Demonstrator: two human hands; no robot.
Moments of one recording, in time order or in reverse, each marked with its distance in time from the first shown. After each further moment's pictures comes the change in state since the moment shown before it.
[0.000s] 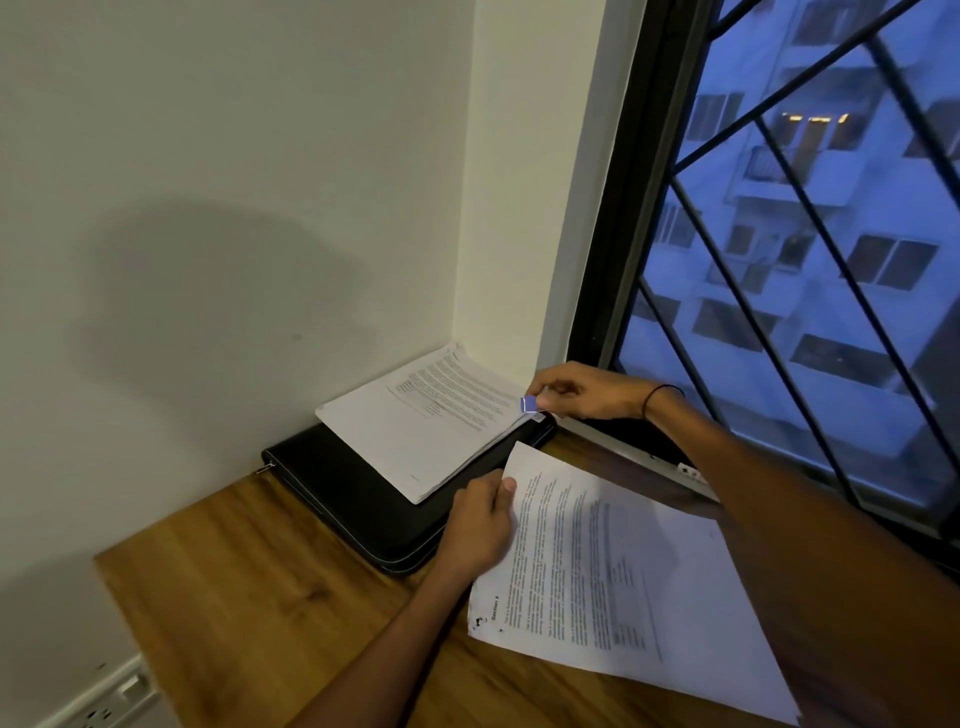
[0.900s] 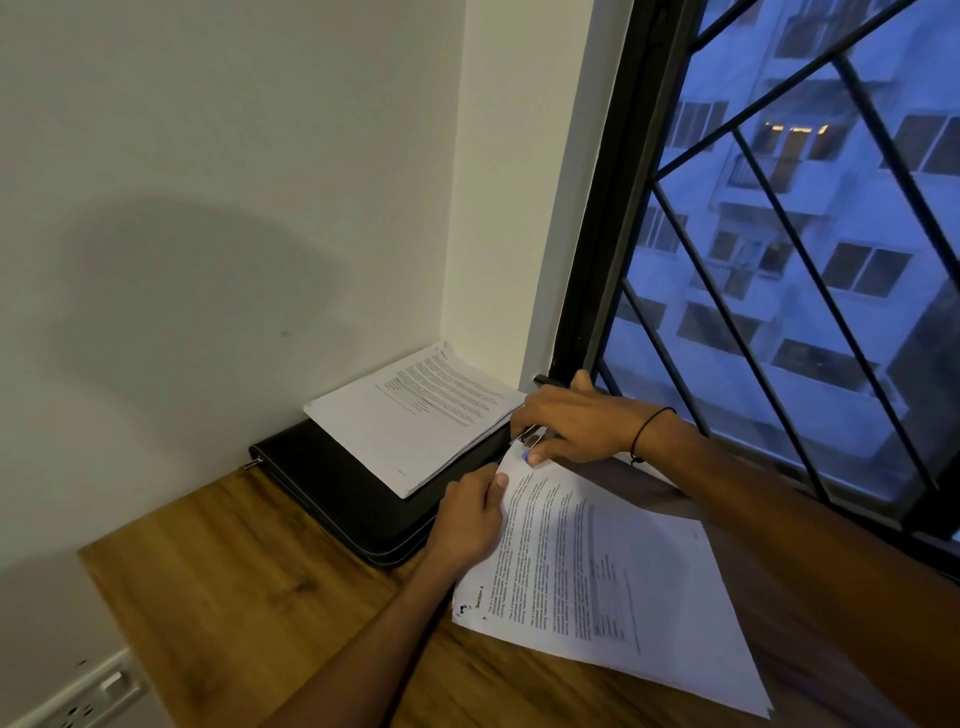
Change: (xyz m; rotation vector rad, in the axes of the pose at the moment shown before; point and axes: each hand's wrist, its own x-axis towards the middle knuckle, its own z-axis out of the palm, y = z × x) left_hand 0.007 -0.014 0.009 0.070 -0.019 0.076; right_hand -0.037 -0.037 0.024 -0.627 -0.020 -0.110
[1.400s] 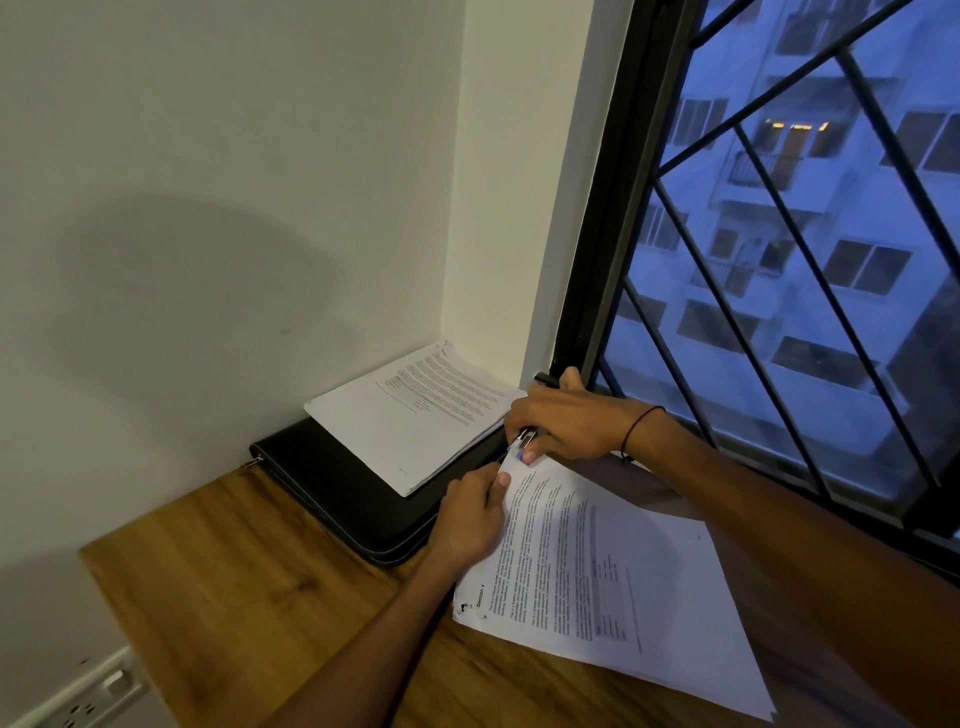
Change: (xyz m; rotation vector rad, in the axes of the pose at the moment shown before) left_hand 0.001 -0.001 0.000 0.014 -0.005 0.022; right_hand 0.008 -0.008 -0.001 0.018 -0.001 -0.032
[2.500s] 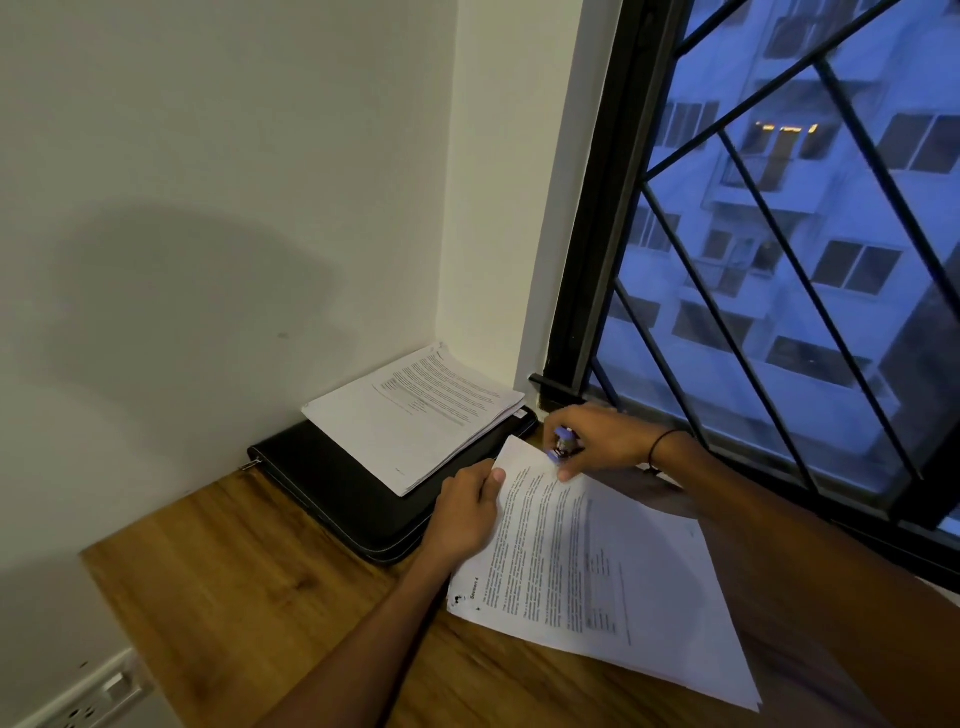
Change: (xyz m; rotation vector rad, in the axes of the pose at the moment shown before) left_hand -0.003 0.013 -0.008 -0.046 0.011 -0.012; right_hand -0.034 0.041 0.039 0.434 -0.024 0.237
